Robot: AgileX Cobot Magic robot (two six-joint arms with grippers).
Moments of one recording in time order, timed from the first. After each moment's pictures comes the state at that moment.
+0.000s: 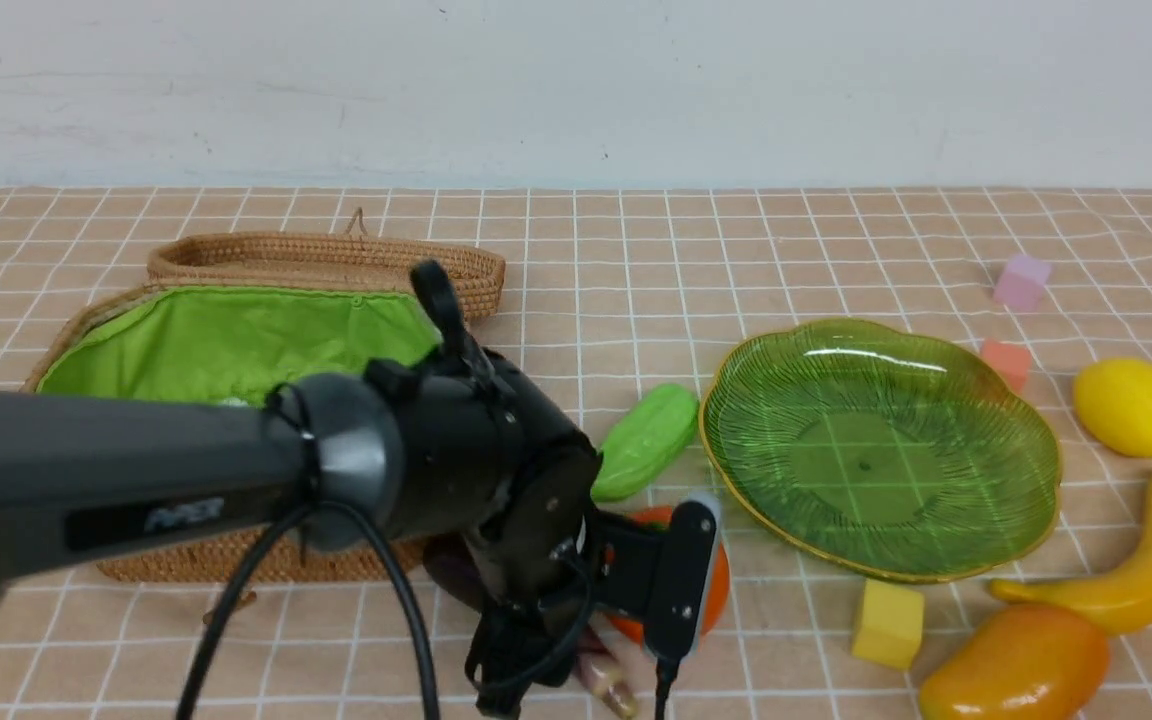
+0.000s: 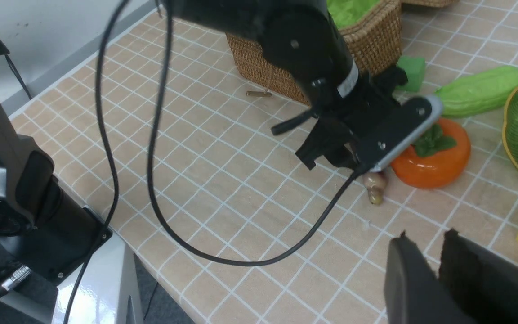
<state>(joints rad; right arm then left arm) 0.22 0.42 -0.85 0.70 1.12 -0.41 -0.74 1.92 -1.22 0.20 0.63 0.99</state>
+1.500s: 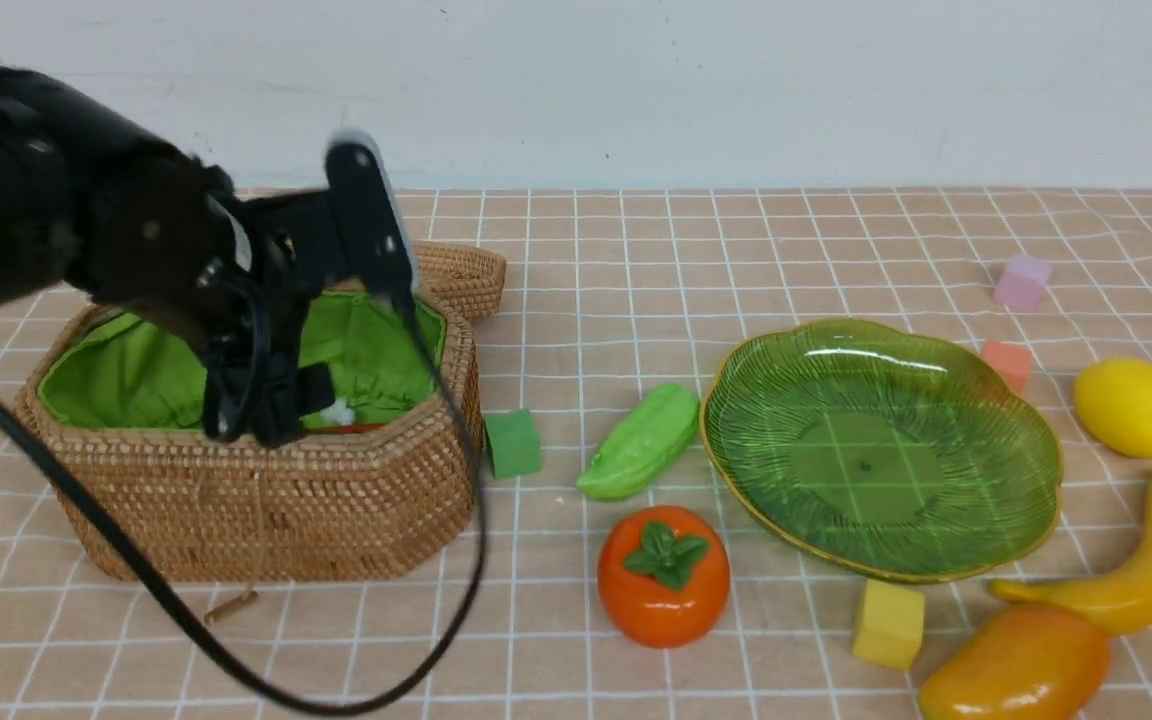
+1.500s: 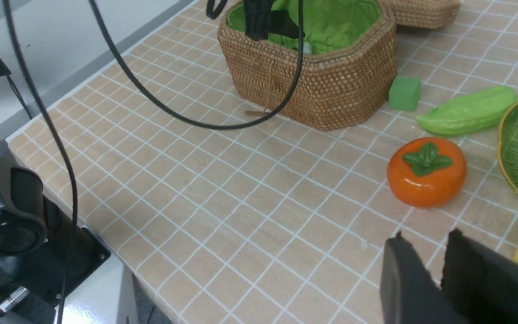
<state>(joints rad) 0.22 0.42 -0.85 0.71 1.08 -0.41 -0.36 1.54 -1.23 0.23 0.63 0.64</state>
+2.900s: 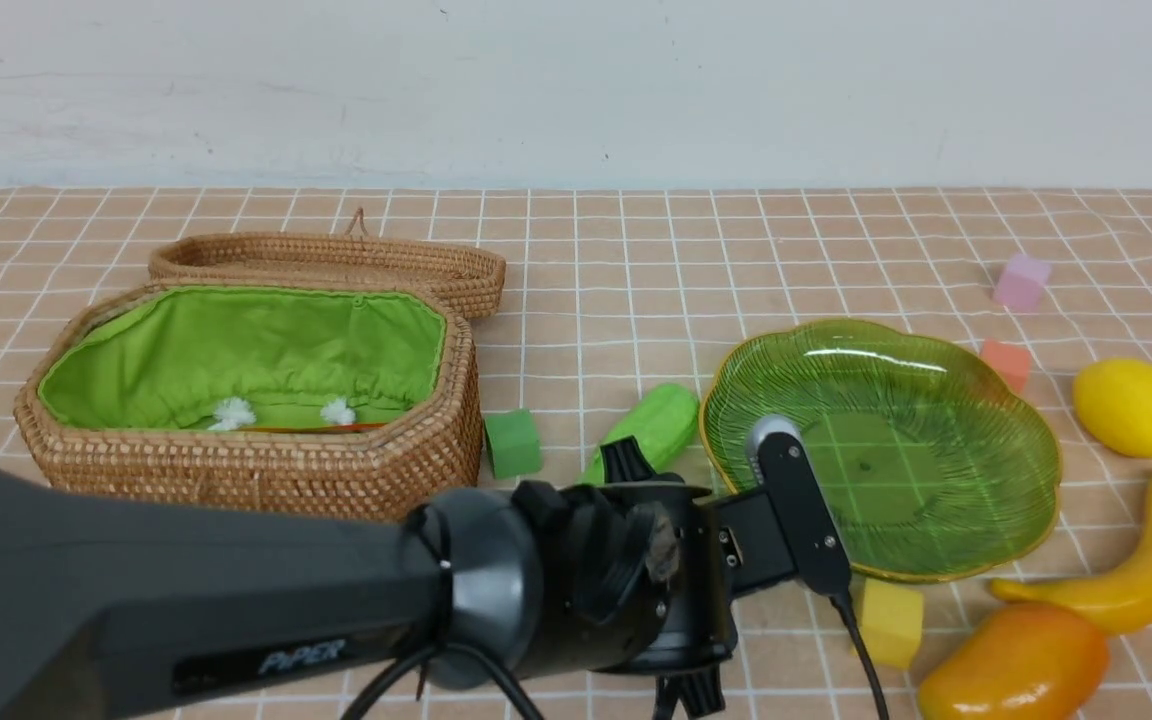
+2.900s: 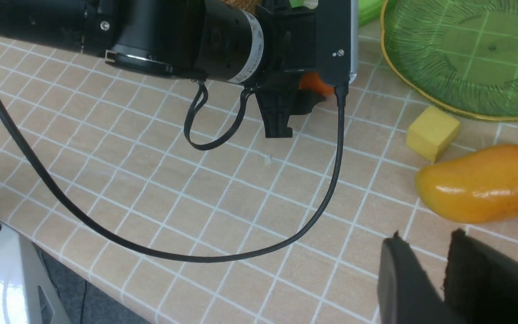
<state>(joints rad) 0.22 0.42 -0.85 0.43 1.19 -0.19 -0.95 1.95 -1.24 0.82 0.51 -0.28</state>
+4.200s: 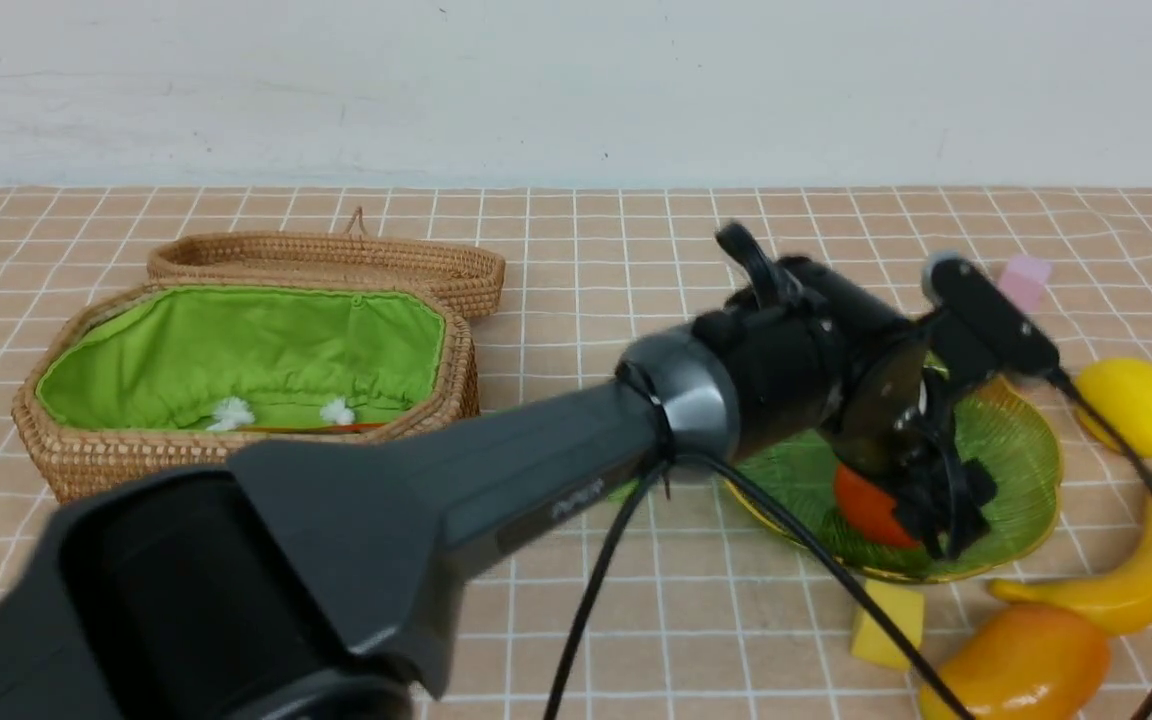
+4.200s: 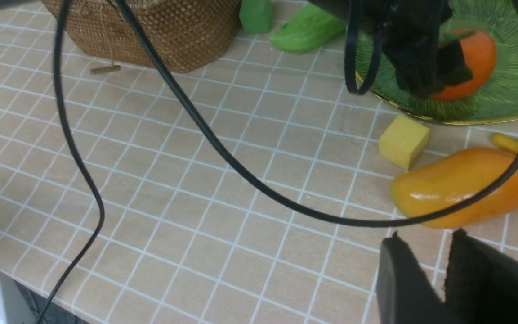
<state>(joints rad) 0.22 0.42 -0.85 0.37 1.16 -0.12 -0.89 2.29 -2.09 0.06 0.67 0.23</state>
